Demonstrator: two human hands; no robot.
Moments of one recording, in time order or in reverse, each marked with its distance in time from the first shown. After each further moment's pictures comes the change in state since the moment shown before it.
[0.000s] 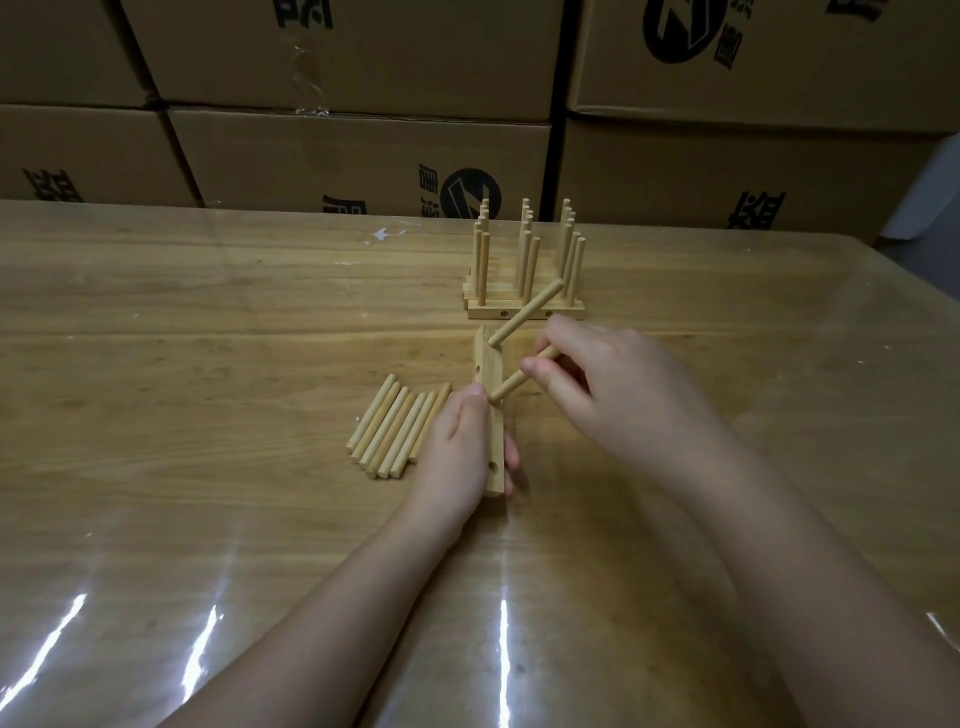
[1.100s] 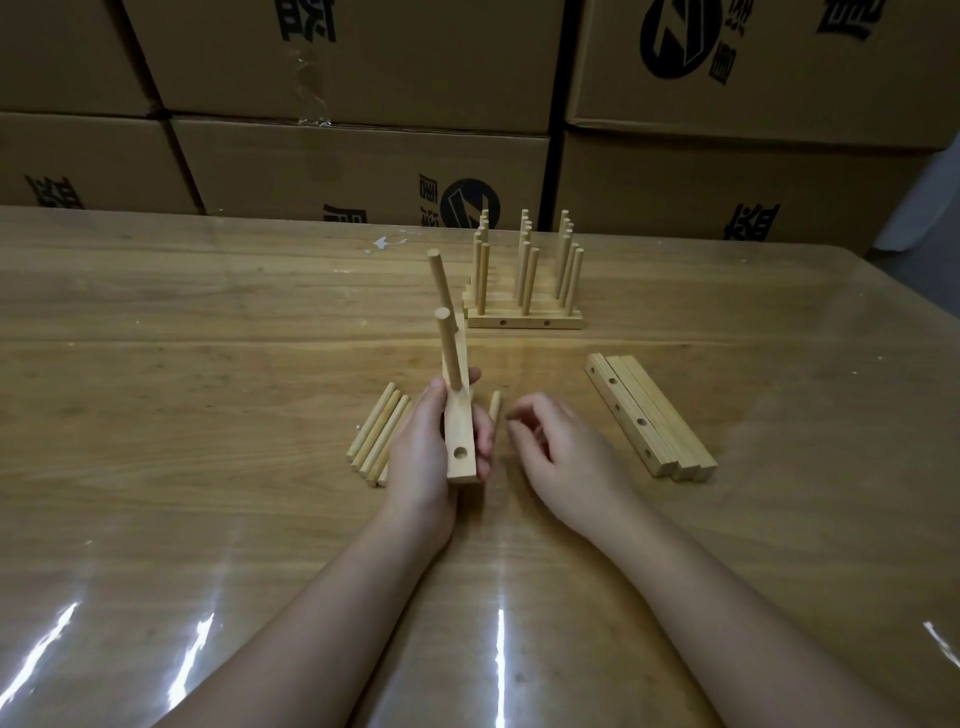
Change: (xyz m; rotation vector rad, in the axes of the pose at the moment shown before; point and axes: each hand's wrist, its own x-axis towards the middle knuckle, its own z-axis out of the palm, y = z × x) left_hand 0.007 0.003 -0.011 -0.525 0.036 -0.040; right_hand -0.020 0.011 0.081 0.332 -0.036 0.224
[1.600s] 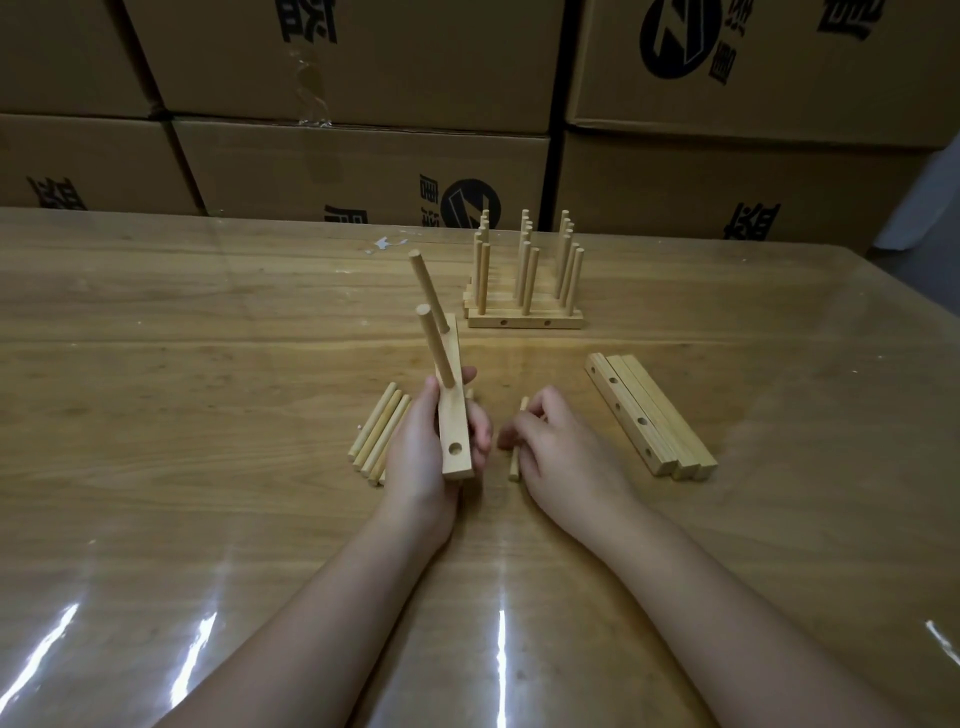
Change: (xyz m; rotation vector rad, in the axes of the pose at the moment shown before) left_hand 0.001 0.001 -0.002 -0.065 -0.011 -0.030; right_hand 0.002 0.000 0.002 -0.294 -0.039 -0.092
